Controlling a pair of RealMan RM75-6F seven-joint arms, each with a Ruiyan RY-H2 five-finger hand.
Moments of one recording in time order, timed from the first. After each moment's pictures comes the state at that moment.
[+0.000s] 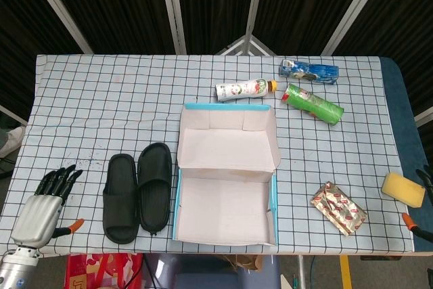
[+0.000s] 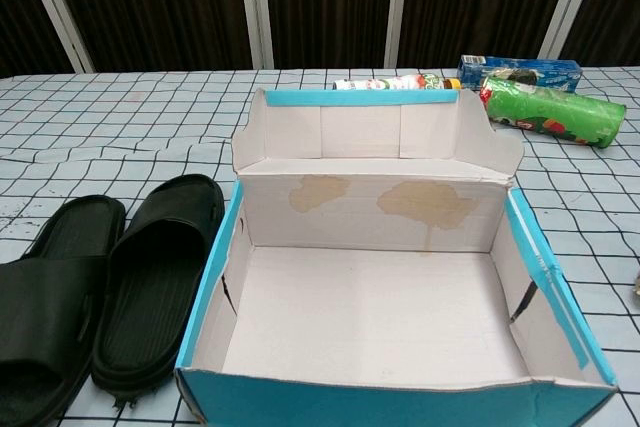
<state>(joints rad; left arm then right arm) -0.09 -1.06 0.07 -2.04 1.54 1.42 0.37 -0.01 -1.00 0.02 -1.41 -1.59 1.58 0.37</state>
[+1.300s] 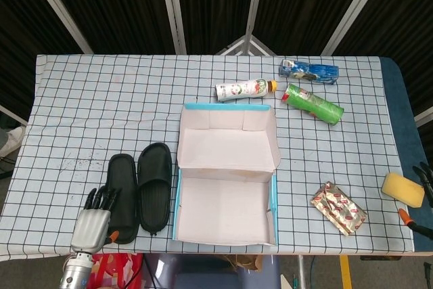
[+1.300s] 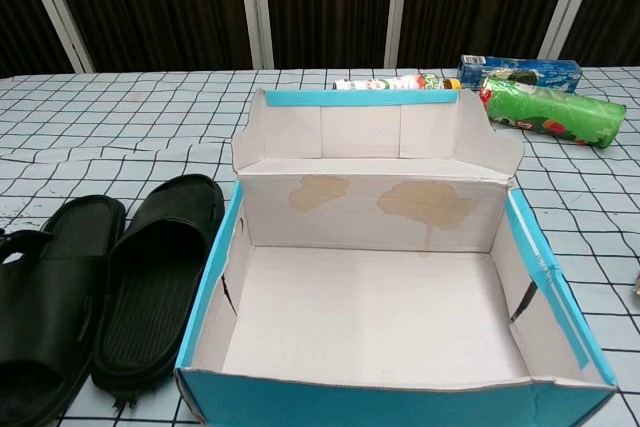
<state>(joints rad) -0.04 -1.61 0.06 -1.71 1.46 1.42 0.71 0.01 -1.04 0.03 -1.34 -1.57 1.55 0.42</state>
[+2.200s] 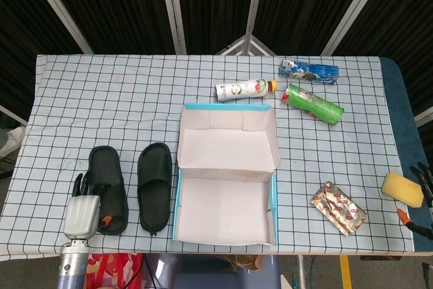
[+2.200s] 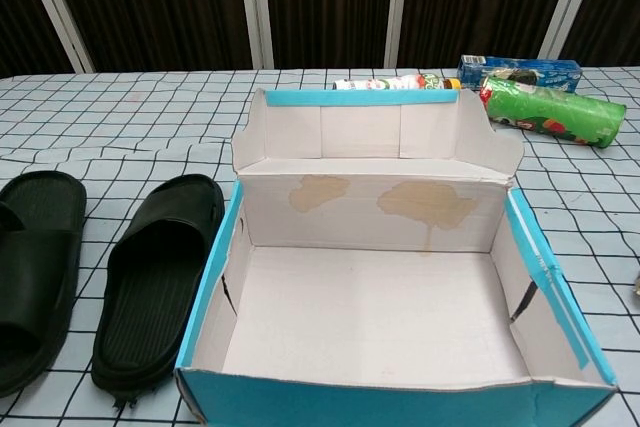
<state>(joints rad) -0.06 -1.65 -0.04 -1.61 1.46 1.50 0.65 0.01 -1.04 0.02 -1.35 -1.57 1.54 0.40</state>
